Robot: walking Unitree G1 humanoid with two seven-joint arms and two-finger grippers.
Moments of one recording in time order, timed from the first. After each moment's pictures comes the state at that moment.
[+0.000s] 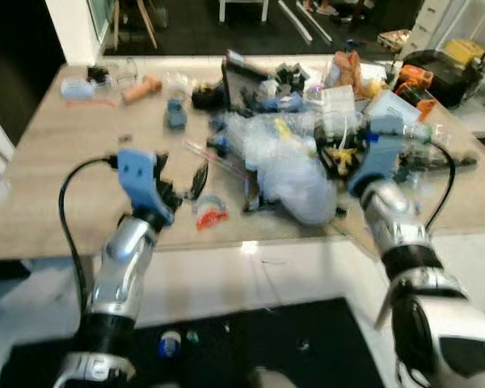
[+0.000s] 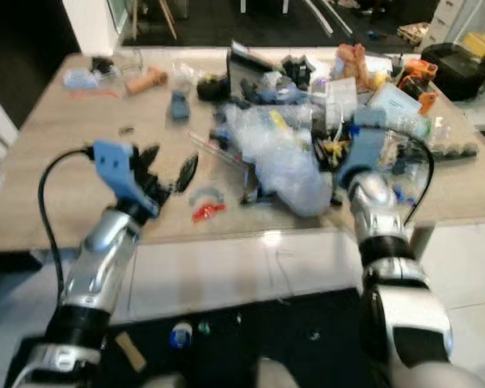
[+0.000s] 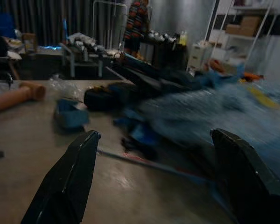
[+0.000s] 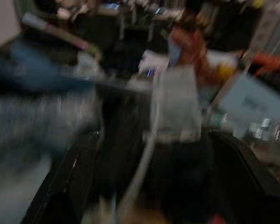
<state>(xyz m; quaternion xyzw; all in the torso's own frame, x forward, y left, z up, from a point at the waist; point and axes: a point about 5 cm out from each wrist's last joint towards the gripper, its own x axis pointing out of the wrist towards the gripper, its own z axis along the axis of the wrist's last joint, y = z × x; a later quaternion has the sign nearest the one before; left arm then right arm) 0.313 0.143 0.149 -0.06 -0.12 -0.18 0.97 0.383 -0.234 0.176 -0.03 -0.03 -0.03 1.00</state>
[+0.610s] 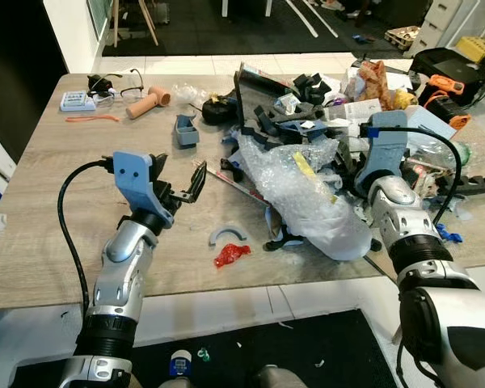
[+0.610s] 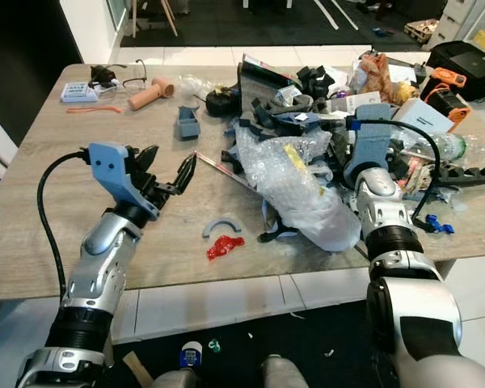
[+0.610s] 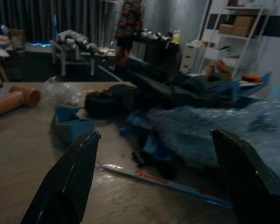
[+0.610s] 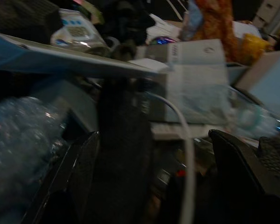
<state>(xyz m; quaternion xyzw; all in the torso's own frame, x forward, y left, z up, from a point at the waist) 0.310 0.144 0.149 -0.06 -0.12 -0.19 0.97 0.386 -0.229 0.159 -0.05 0.05 -0.02 1.00</state>
